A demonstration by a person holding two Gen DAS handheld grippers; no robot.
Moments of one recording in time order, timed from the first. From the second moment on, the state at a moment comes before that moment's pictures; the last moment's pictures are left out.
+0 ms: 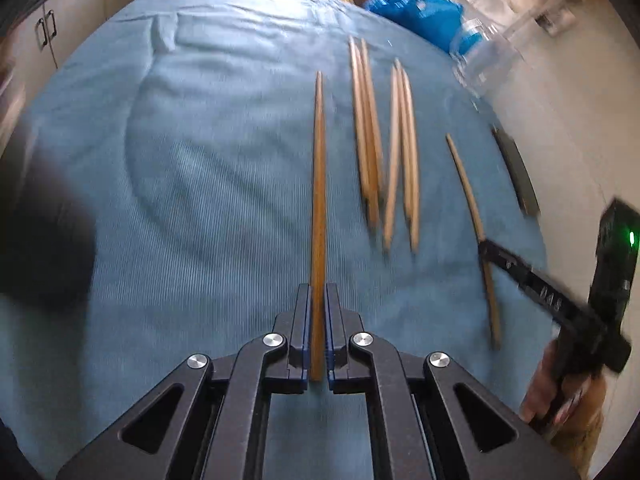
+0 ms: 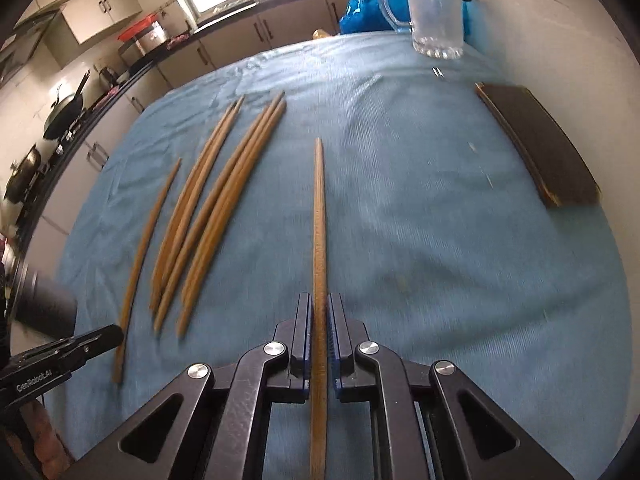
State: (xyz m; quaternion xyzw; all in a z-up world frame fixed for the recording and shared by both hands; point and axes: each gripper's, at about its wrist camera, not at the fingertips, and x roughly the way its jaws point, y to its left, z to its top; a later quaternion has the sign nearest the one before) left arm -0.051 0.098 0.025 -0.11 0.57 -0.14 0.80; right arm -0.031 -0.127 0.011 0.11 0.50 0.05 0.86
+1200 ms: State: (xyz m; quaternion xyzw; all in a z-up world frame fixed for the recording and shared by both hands) left arm 0.041 0.075 0.031 -0.07 0.59 -0.11 0.80; right arm 0.046 -0.116 0.017 -0.02 0.62 0.04 0.78
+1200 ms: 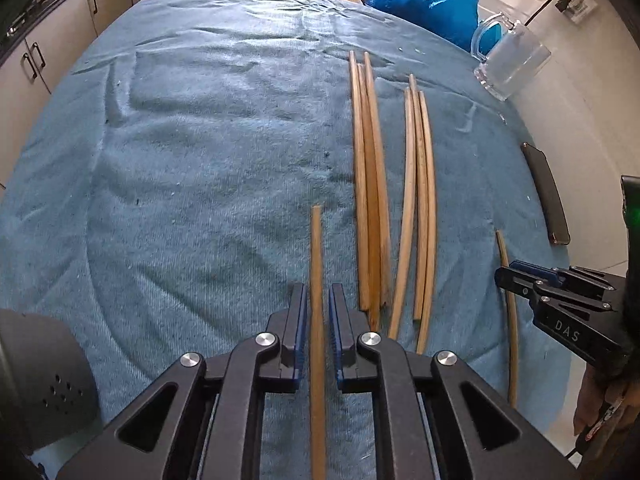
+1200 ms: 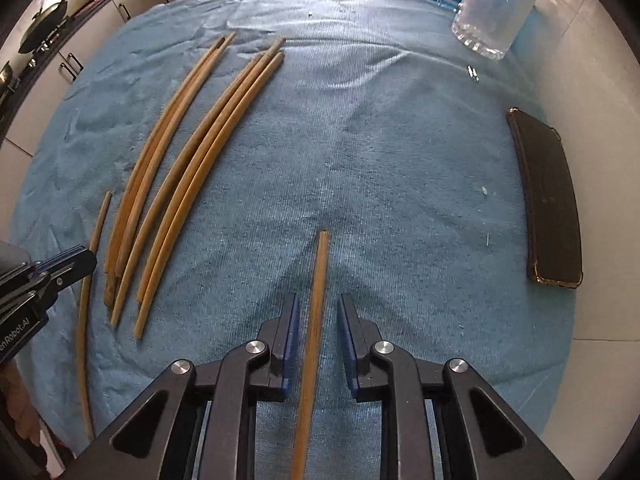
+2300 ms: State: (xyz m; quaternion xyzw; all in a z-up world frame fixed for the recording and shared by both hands) left arm -0.134 0.114 0.180 -0.09 0.33 -0.15 0.93; right arm -0.092 -0.075 0.136 0.05 0.34 0.14 0.93
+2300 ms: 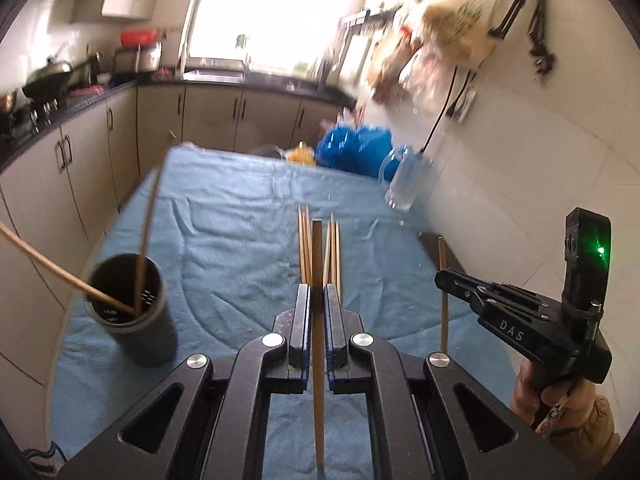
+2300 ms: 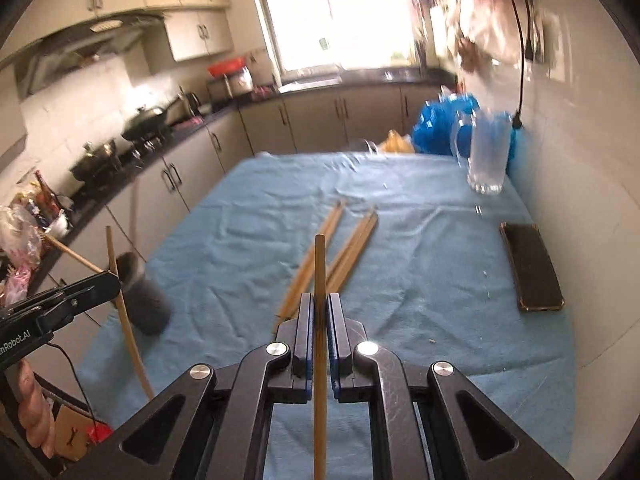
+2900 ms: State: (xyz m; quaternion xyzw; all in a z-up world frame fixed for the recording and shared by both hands) left arm -0.183 0.221 0.268 -0.13 0.21 -0.07 0.97; right arm -0.115 0.015 0.223 0.09 0.19 0.23 0.95
